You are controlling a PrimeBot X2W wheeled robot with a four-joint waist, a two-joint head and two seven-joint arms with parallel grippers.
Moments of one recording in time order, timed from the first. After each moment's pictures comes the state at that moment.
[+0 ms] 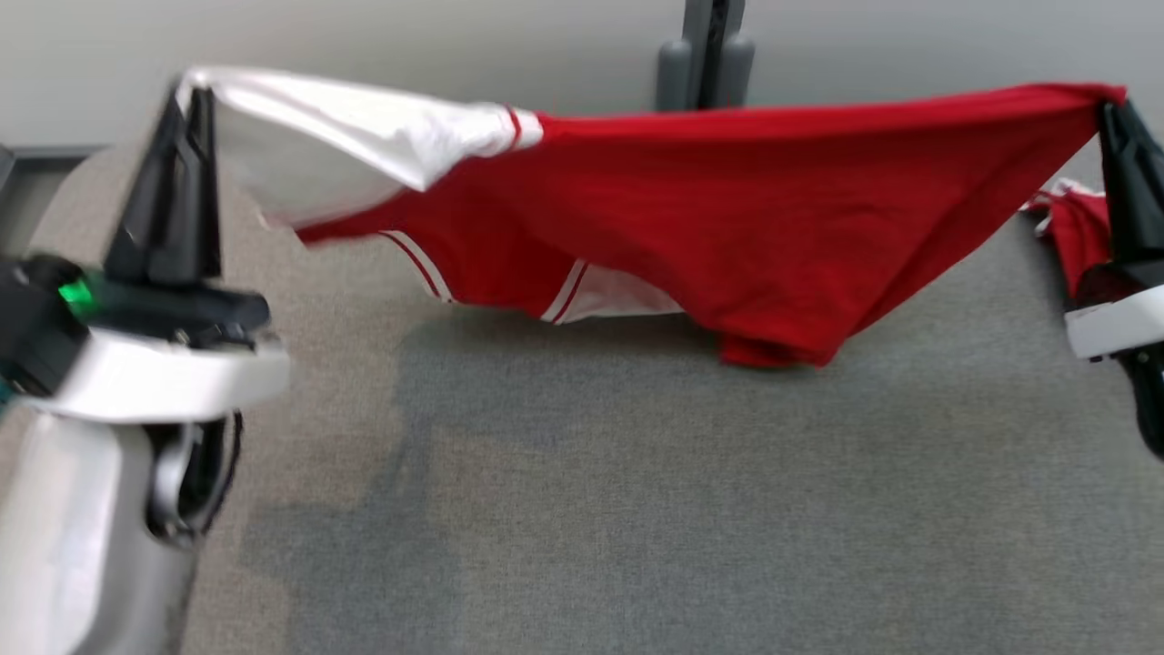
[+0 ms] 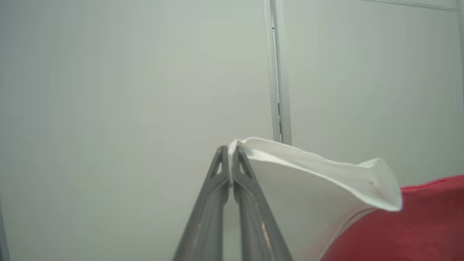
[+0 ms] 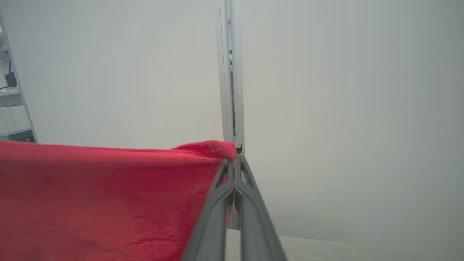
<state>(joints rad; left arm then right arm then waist) -0.39 0.26 -0.13 -0.06 -0.34 0.01 -0.24 -0.57 -0.47 0.28 0.32 0.62 0.13 -0.26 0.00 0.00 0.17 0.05</state>
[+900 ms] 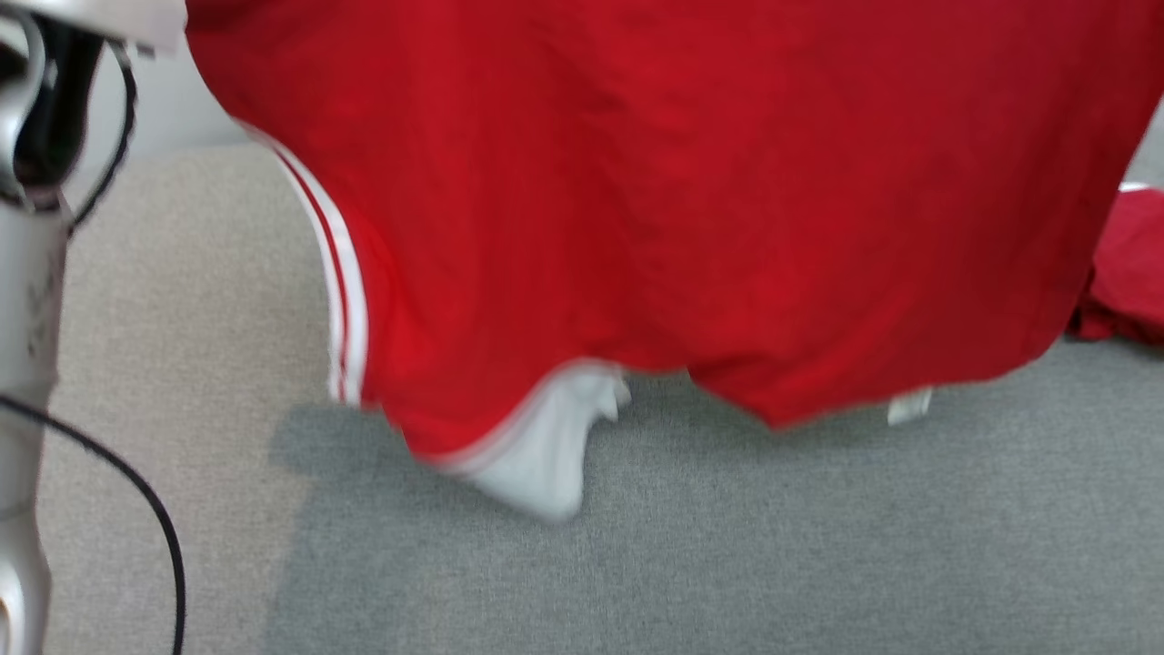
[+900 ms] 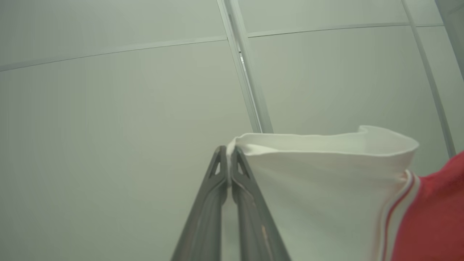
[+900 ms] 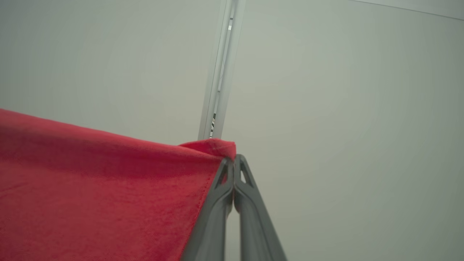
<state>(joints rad) -1.05 0.36 -0.24 0.25 -0.41 -0.12 -0.04 -1.00 -0.56 0.34 0.38 0.54 0.13 -0.12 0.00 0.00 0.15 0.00</state>
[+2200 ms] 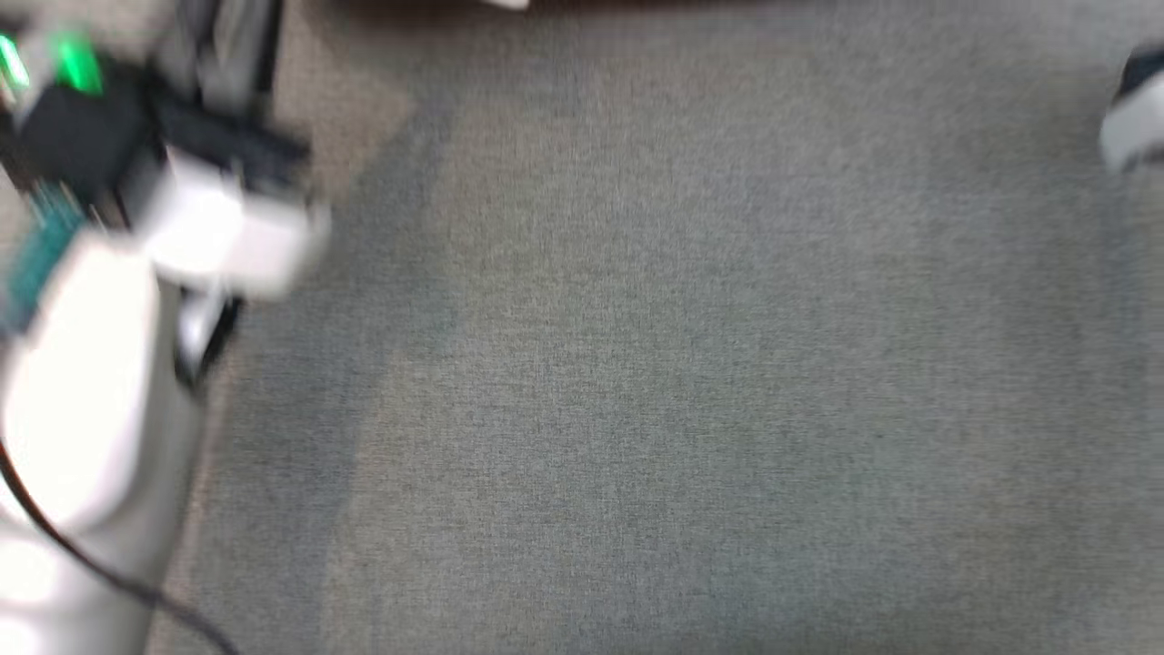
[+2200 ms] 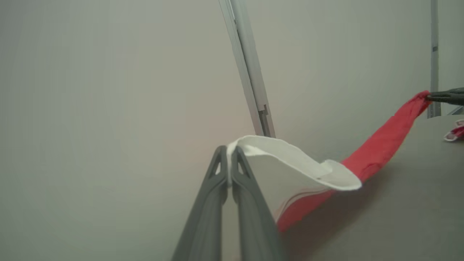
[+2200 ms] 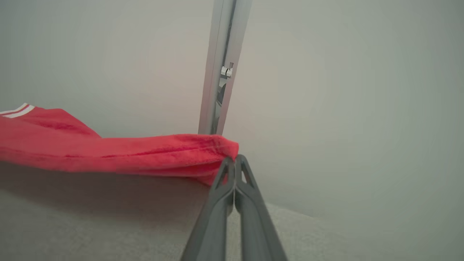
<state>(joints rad) -0.82 0.29 -0.27 0.12 -0.16 -0.11 -0.26 -1.02 -0.45 0.35 0.60 0.30 0.13 -0.26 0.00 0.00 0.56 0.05</state>
